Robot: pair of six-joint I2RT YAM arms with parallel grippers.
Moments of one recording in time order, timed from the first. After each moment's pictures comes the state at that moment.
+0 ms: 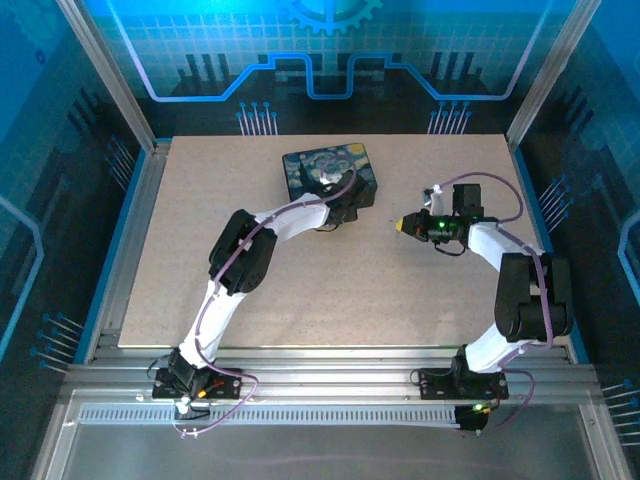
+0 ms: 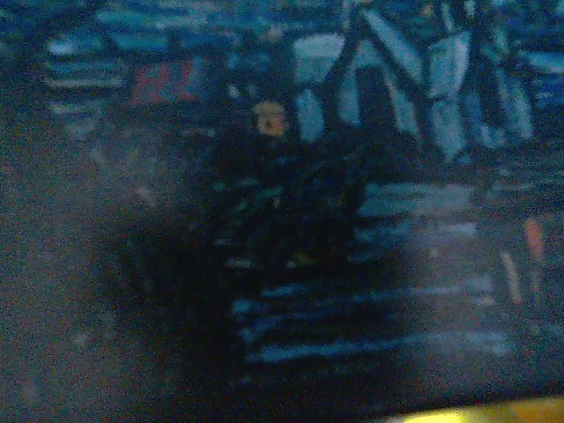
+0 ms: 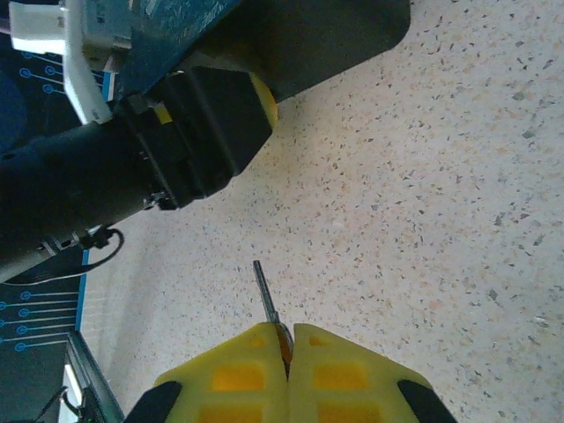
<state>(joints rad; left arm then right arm) -0.64 2.36 1.89 -0.58 -0.37 -0.77 -0.02 1.60 0.90 -0.23 -0.80 0.32</state>
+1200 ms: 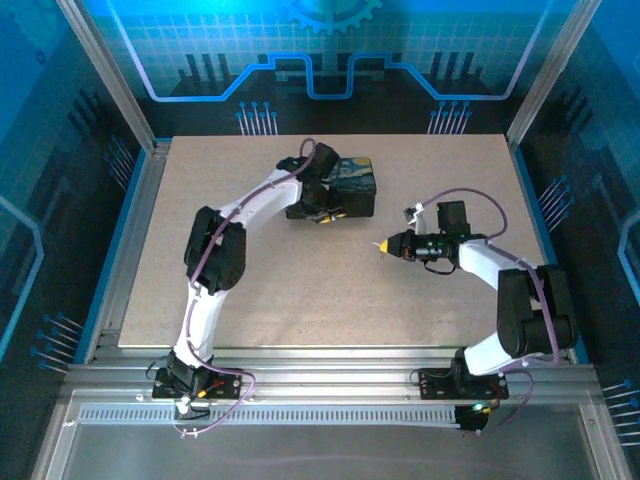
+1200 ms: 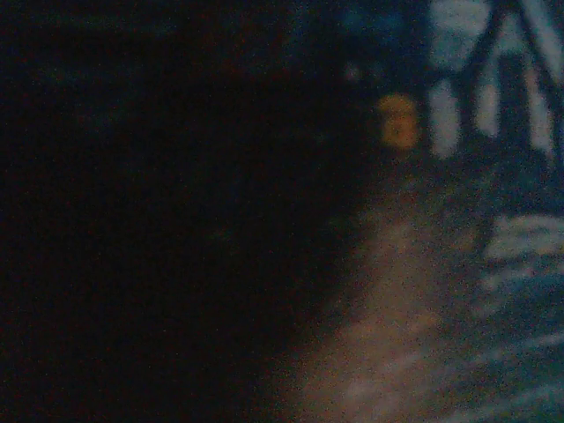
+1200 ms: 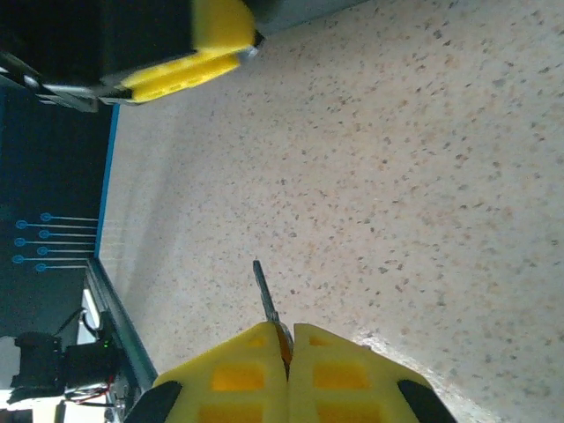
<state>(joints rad) -0.51 2.18 1.92 -0.90 0.26 -0.81 0.09 1.50 0.73 -0.17 -0.87 0.33</state>
